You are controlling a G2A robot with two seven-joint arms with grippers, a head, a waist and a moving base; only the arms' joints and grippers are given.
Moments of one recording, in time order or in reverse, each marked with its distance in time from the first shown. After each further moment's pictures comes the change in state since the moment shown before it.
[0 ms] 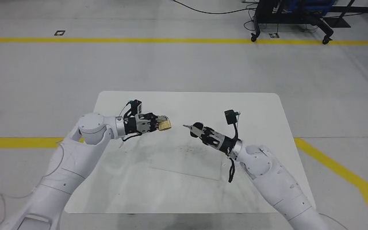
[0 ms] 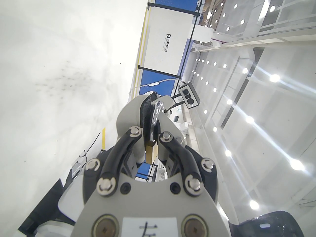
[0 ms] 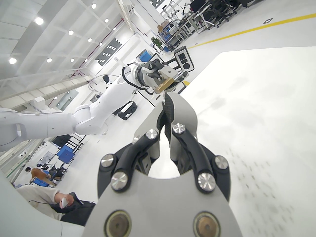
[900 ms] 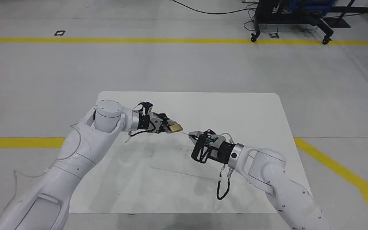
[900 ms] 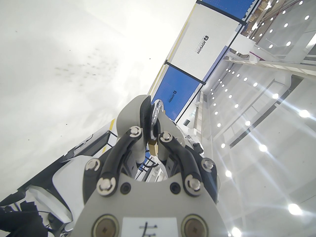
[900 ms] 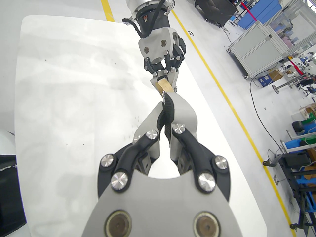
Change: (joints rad) left arm -0.188 -0.073 0.176 0.100 0.076 0.299 -0.006; right arm -0.166 0.057 0.095 -0.632 -1.314 0.160 0.025
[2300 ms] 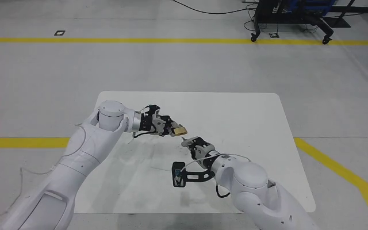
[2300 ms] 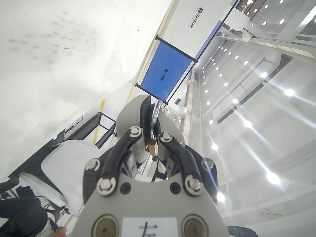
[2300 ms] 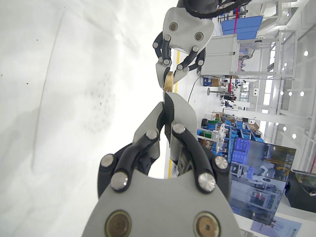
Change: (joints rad) left arm -0.018 -0.041 0.018 0.080 -0.066 -0.043 -0.144; right arm 0.077 -0.019 -0.257 -0.134 -0.678 -0.144 0.193
